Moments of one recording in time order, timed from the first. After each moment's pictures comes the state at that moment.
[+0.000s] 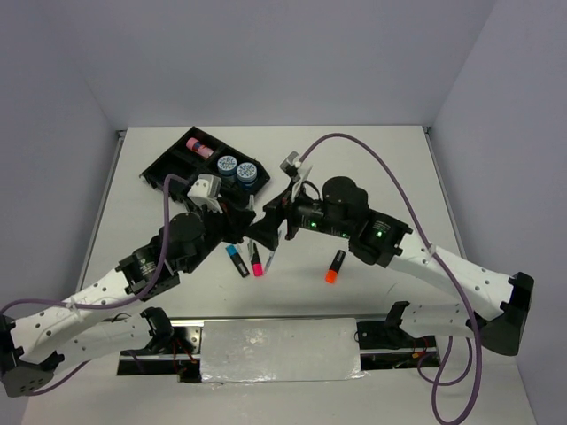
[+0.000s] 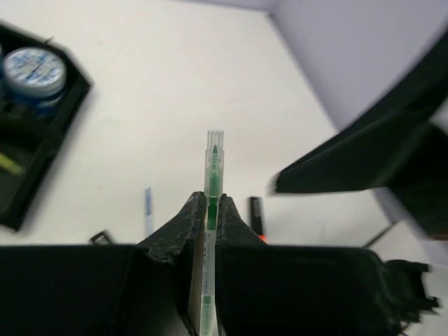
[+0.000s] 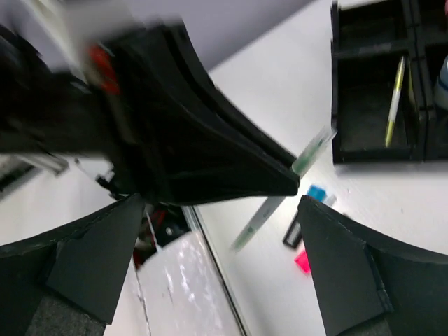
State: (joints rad) left arm -0.93 0.83 0.83 -0.12 -0.35 -0.54; right arm 0.98 1.14 1.12 -0.14 -0.21 0.35
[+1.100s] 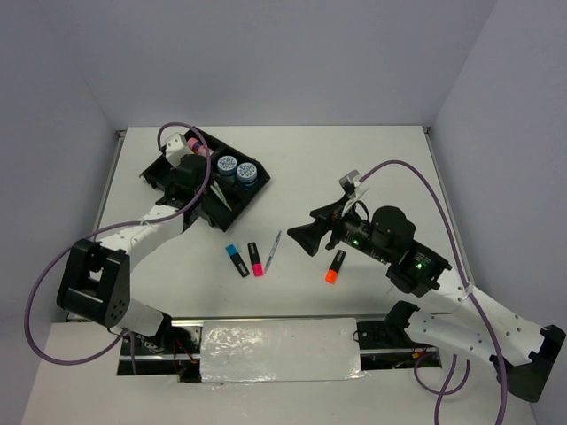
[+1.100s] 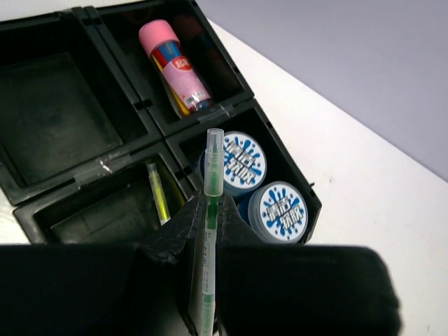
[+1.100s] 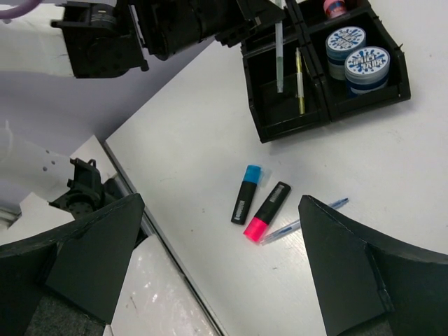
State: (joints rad) left arm -0.32 1.45 0.90 0.21 -0.50 -0.66; right arm 0.82 0.76 0.77 -0.10 -0.09 0.39
